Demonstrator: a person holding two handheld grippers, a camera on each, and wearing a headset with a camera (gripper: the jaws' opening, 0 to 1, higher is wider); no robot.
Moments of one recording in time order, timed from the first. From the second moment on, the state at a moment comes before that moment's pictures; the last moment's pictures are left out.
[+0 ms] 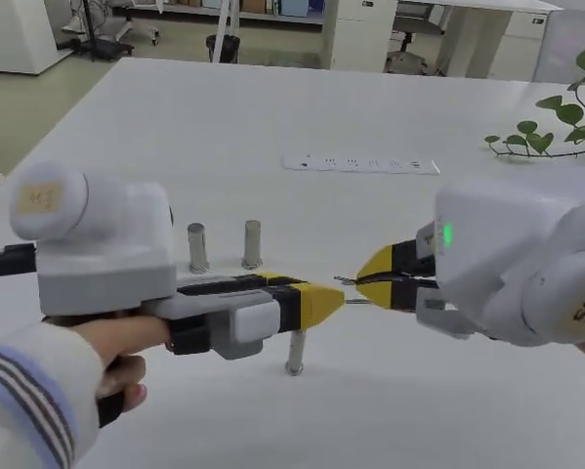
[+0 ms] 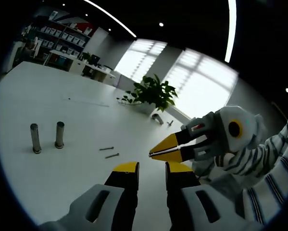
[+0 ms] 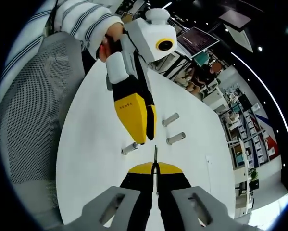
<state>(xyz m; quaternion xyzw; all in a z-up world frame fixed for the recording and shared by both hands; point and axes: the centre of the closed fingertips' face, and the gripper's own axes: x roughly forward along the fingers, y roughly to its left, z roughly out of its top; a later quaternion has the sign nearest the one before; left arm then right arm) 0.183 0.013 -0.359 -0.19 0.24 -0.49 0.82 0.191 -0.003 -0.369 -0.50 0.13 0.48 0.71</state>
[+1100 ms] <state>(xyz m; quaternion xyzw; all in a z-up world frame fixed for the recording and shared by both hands) 0.182 0.006 -0.373 -0.21 0.27 -0.49 0.80 0.178 0.011 -0.377 -0.49 0.13 0.50 0.71</state>
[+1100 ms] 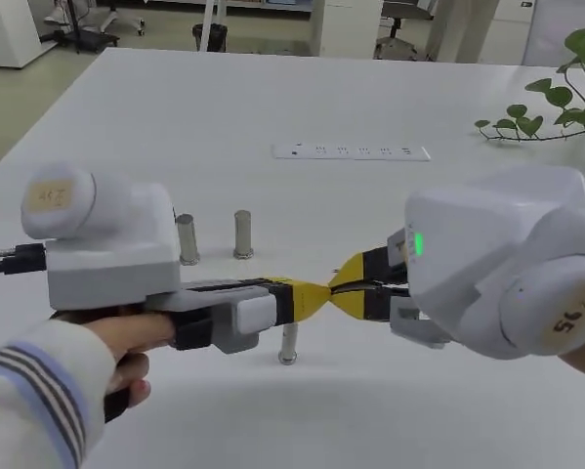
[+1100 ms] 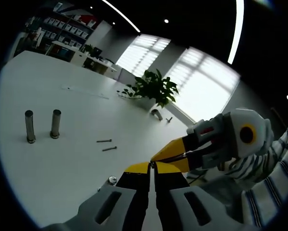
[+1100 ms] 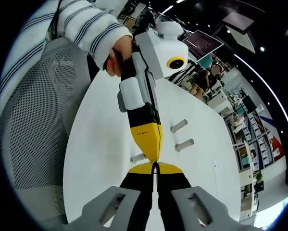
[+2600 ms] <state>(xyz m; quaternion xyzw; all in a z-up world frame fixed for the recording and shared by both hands) 0.159 0.014 -0.347 -0.05 0.16 -0.56 0.81 0.171 0.005 -0.374 -0.27 0.20 0.53 0.78</state>
